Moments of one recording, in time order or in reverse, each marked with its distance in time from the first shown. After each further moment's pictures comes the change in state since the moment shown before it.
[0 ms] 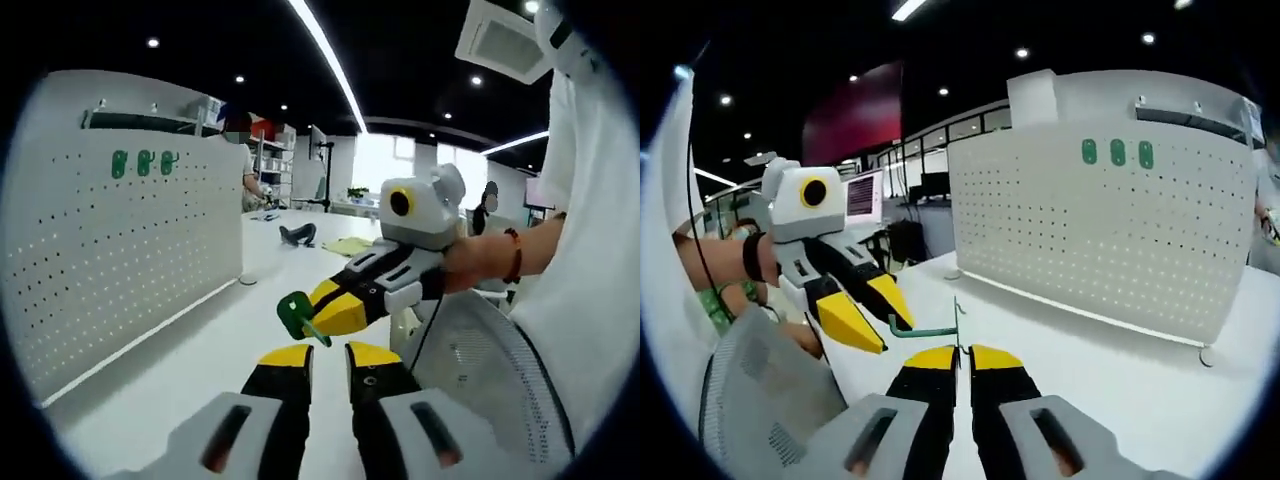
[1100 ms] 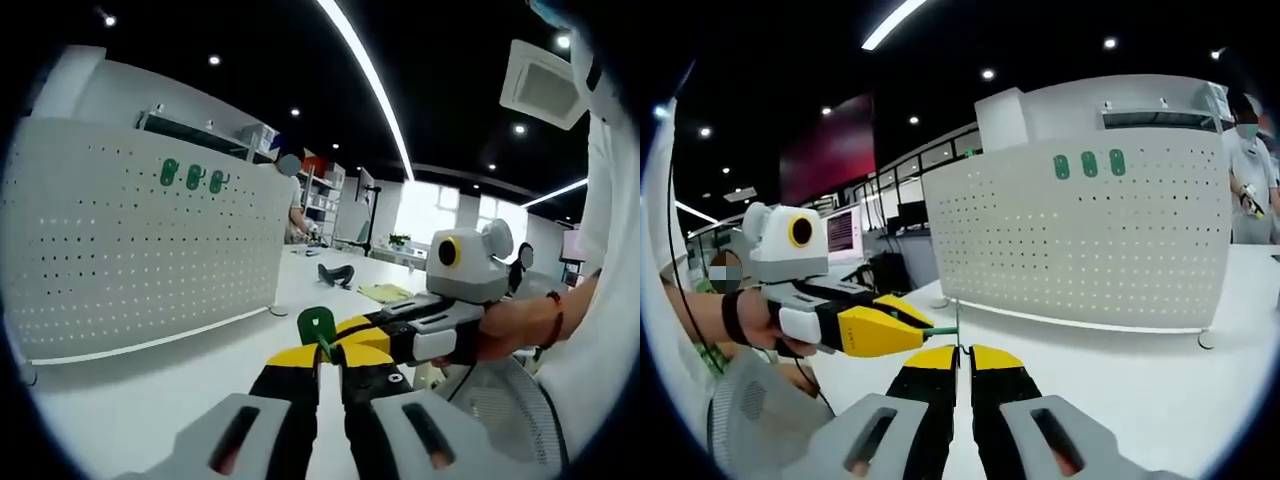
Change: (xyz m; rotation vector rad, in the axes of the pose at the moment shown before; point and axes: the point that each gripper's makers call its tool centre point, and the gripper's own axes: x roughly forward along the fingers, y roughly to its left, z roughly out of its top) left arm 0.005 0.020 0.022 -0.087 -0.164 0.175; right arm 0.001 -0.005 0.017 0.105 -0.113 -0.088
